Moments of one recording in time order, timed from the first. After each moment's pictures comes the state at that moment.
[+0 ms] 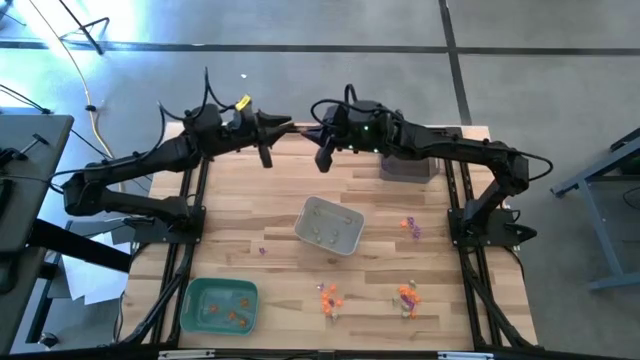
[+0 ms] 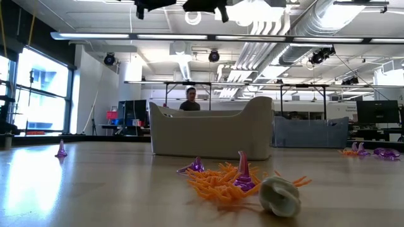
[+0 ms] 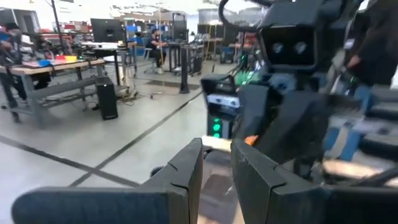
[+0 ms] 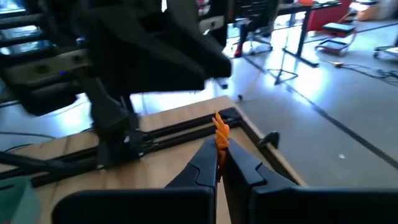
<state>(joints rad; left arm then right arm) 0.39 1.07 0.97 0.13 0.02 -0.01 -0.22 1.66 1.61 -0.20 0.08 0.09</state>
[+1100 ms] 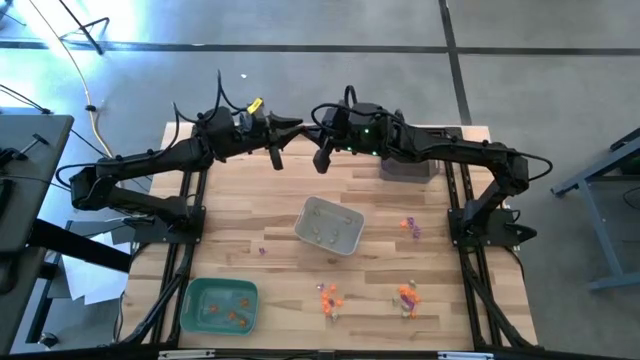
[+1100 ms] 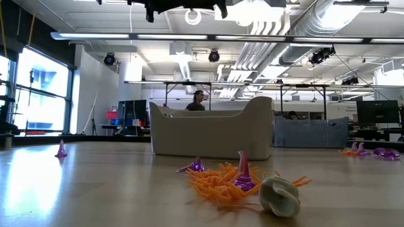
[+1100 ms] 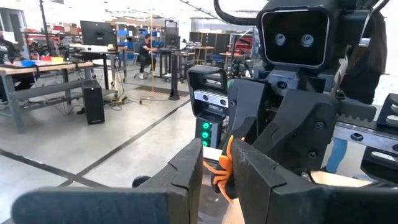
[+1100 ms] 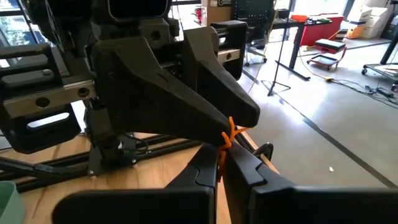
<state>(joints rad) 0.38 1.16 0.97 0.24 0.03 -0.04 -0.18 1.66 1.61 -0.16 0.12 0.04</state>
